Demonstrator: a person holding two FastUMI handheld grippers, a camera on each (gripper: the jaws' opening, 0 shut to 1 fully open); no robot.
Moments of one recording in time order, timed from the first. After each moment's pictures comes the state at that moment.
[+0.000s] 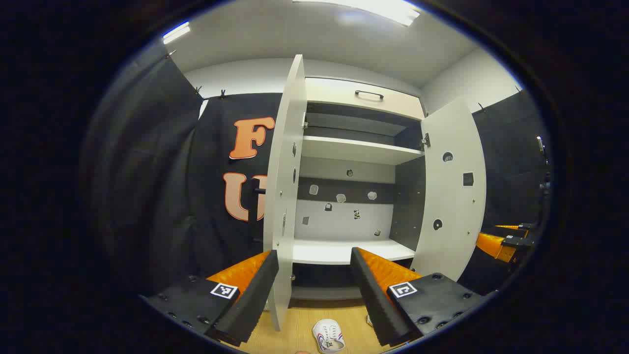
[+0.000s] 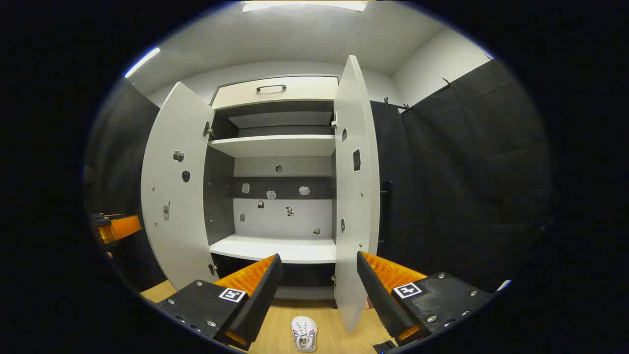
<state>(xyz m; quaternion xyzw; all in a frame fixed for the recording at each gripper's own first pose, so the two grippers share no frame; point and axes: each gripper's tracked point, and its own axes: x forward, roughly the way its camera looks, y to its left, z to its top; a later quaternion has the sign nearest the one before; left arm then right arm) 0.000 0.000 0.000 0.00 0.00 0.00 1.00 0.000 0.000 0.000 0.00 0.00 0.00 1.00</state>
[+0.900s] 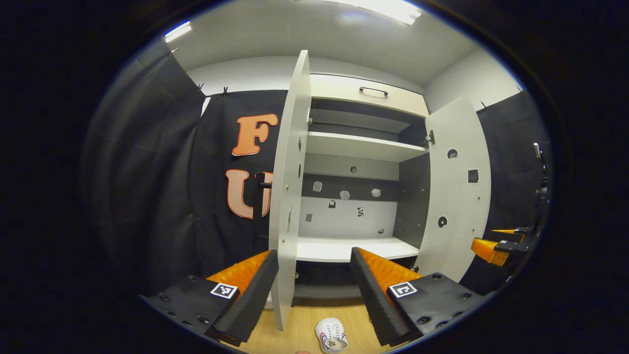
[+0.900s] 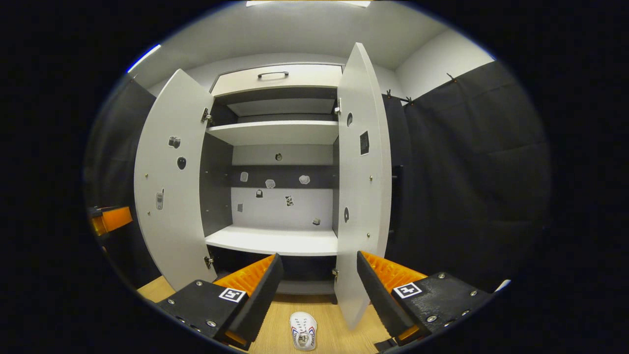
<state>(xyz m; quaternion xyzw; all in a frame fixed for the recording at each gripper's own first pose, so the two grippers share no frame) 0.003 0.013 -0.007 0.00 0.01 0.01 1.00 0.021 0.010 -0.030 -0.01 0.03 0.00 1.00</state>
